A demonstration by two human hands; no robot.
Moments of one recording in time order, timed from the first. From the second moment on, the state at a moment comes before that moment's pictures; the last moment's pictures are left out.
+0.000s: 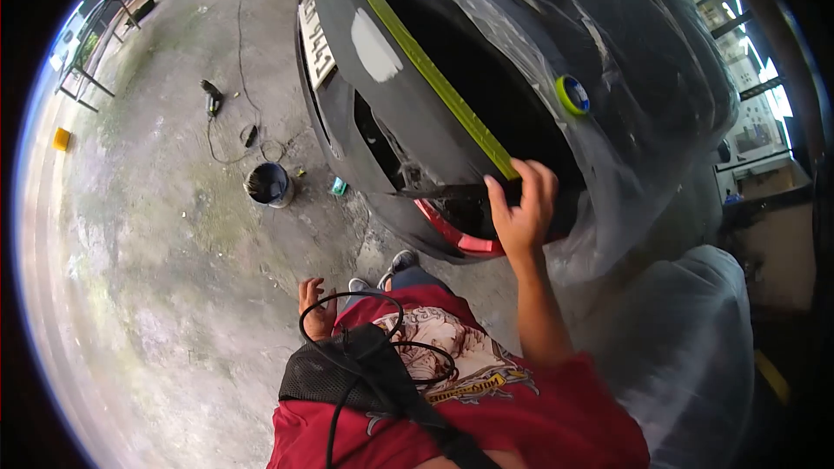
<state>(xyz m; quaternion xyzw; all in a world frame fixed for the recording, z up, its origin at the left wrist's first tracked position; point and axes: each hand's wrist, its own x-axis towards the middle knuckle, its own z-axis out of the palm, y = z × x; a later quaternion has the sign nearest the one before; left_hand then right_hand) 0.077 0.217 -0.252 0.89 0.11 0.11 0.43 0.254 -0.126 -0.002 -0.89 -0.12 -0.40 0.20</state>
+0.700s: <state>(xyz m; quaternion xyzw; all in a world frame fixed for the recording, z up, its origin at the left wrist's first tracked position) 0.001 0.205 -0.356 0.87 0.27 0.10 0.39 0.347 -0.085 0.048 -0.90 -0.35 -0.27 0.07</state>
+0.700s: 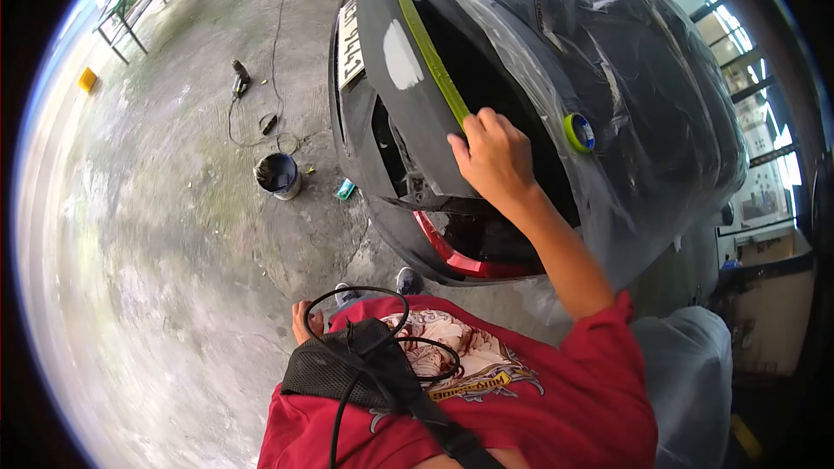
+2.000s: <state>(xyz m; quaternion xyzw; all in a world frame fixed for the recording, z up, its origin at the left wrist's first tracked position) -0.116 0.297 -0.480 0.81 0.49 0.07 0.32 0.477 -0.023 0.071 -0.96 -0.20 -0.05 0.17</state>
